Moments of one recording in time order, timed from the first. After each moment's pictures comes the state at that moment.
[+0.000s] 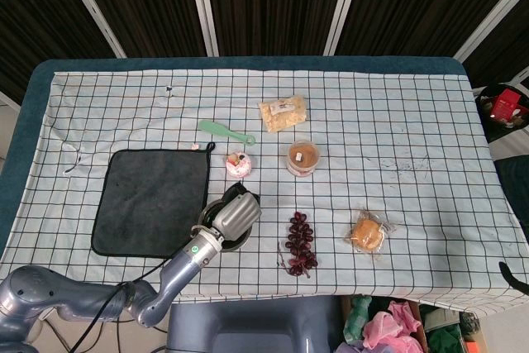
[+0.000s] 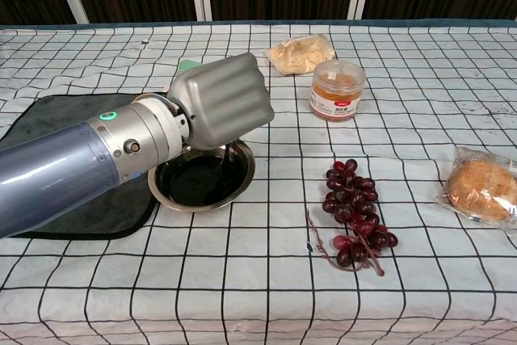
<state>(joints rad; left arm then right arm) -0.97 -1.80 -0.04 -1.45 1.18 1.11 1.62 -0.07 -0.99 0.09 -1.64 -1.36 1.51 0.12</state>
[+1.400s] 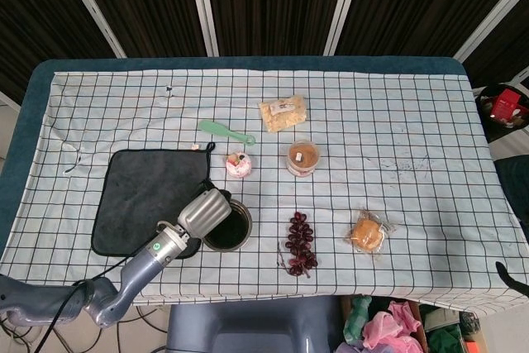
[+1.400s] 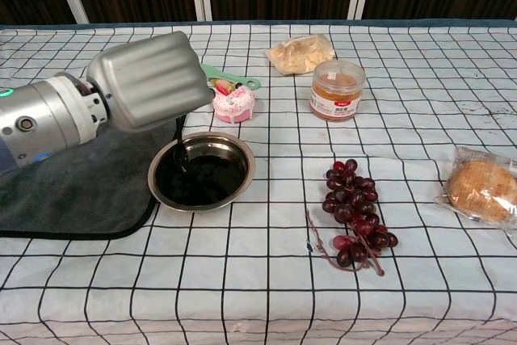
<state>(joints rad) -0.88 -1.61 0.03 -1.51 1.35 1.15 1.42 -0.06 -0.99 0.09 -1.65 -1.36 1.50 0.09</state>
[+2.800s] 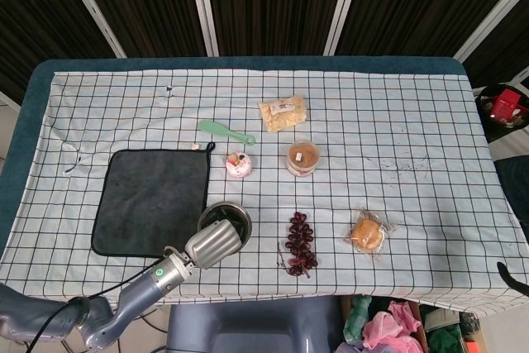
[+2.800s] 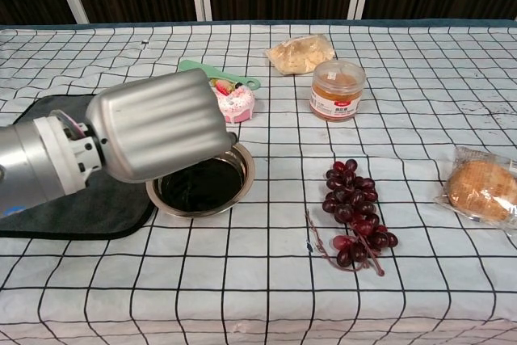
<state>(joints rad) -0.84 -1.57 0.11 -1.67 1.46 1.14 1.41 -0.06 -0.99 0.09 -1.65 -1.36 1.51 0.10</state>
